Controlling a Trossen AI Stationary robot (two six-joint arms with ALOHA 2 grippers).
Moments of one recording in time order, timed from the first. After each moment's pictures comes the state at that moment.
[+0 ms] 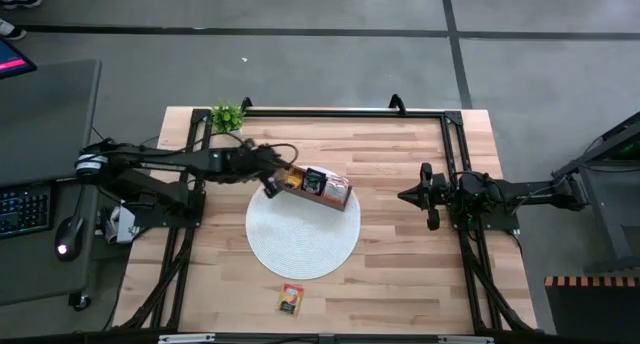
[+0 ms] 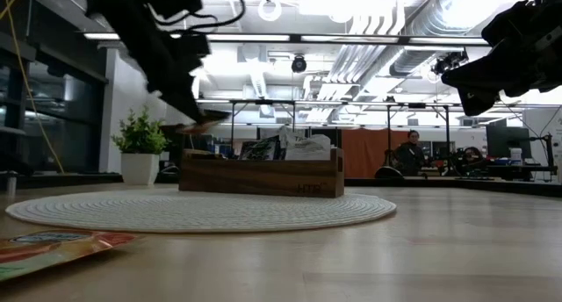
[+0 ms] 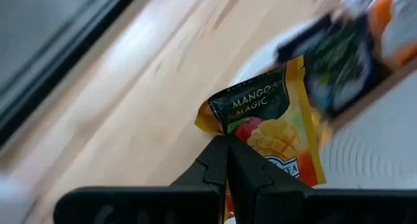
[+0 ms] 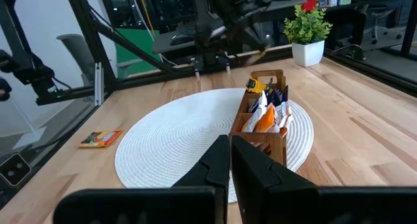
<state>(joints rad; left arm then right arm) 0.13 1.20 0.77 -0.46 -0.41 -0.28 0.02 0.14 0.01 0.03 0.04 0.20</state>
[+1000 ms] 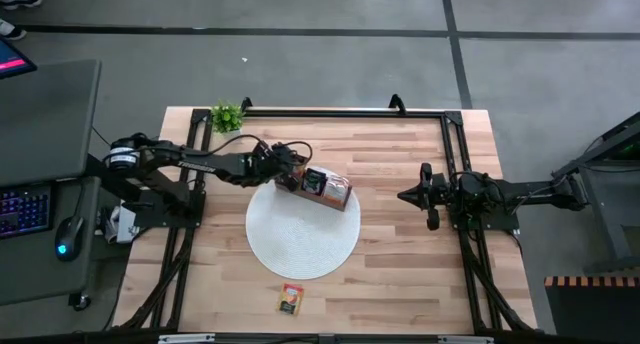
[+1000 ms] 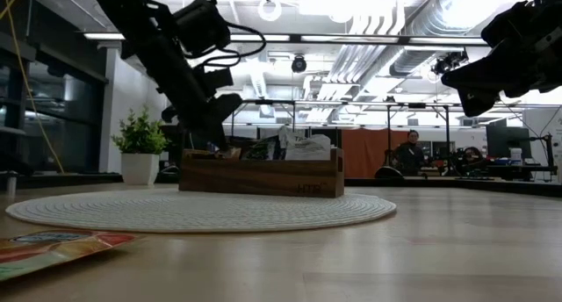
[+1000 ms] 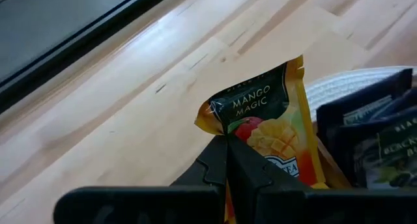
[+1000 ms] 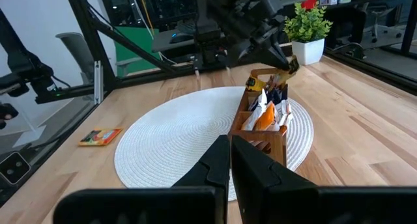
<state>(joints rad) 0.16 1.50 0.77 -0.11 -0.53 -0.42 0.02 0.14 0.01 0.03 0.04 0.20</state>
